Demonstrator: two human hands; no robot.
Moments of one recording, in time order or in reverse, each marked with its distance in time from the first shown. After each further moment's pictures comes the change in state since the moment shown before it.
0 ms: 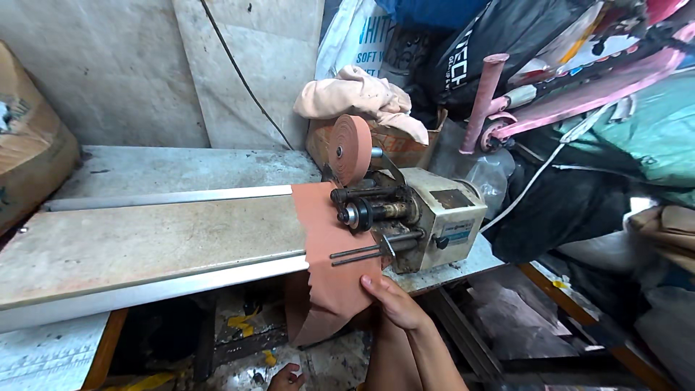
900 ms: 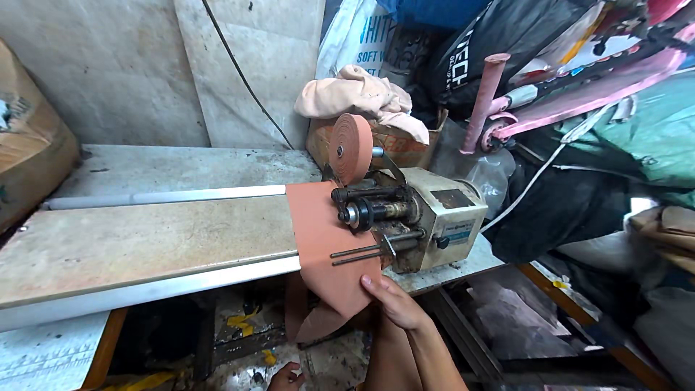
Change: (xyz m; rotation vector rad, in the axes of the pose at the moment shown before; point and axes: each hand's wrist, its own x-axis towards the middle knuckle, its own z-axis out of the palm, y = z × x) left_hand 0.000 0.002 0.000 0.005 -0.006 0.005; right_hand 0.000 0.000 0.001 -0.003 0.004 -0.002
